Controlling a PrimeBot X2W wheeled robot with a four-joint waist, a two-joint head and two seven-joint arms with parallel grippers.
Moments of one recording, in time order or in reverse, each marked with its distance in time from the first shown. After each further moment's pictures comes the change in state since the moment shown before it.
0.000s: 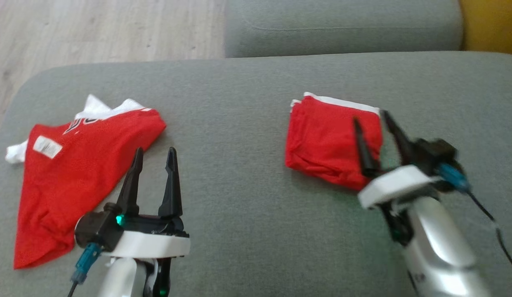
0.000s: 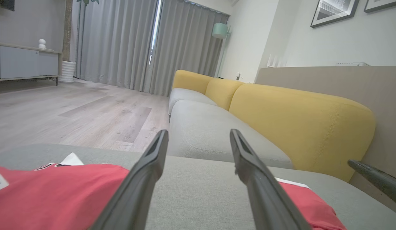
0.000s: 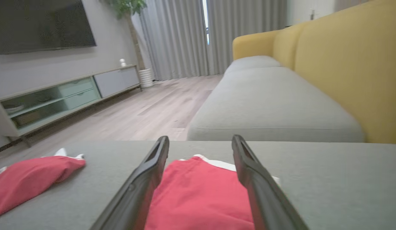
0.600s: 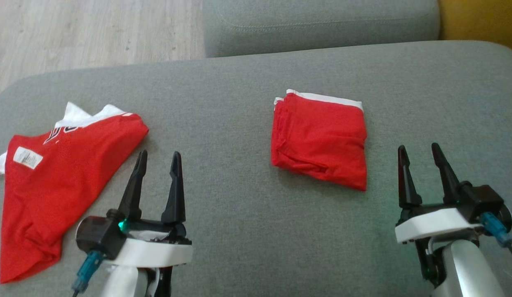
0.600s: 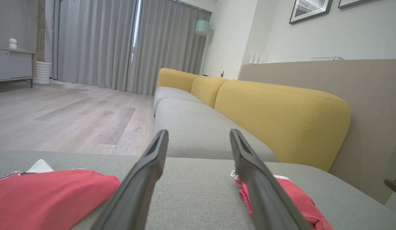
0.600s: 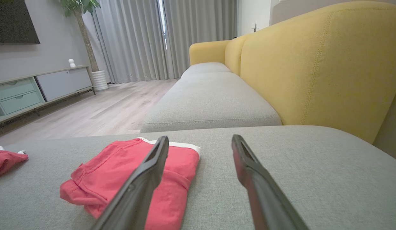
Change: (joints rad) left arm 0.035 0.000 -0.004 -0.050 0.031 -0.012 0.000; right arm 0.266 0.007 -0.202 -0.261 -0.122 0.000 0.000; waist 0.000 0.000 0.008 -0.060
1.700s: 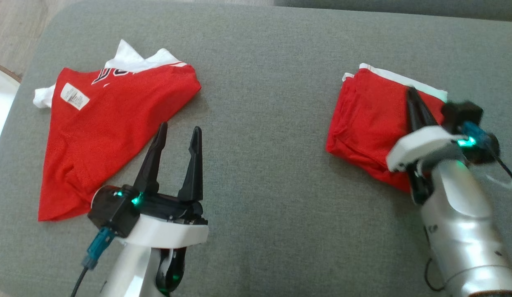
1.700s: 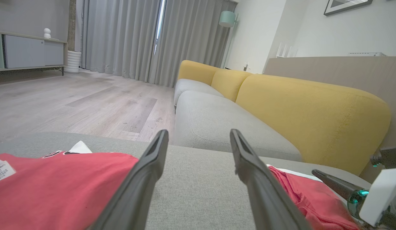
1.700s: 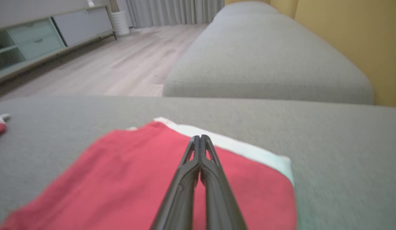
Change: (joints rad) left arm -0.104 0.000 -0.081 -0.008 -0.036 -0.016 0.000; right arm -0.505 -0.007 -0.067 0.592 -0.118 0.000 0.002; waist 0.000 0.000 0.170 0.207
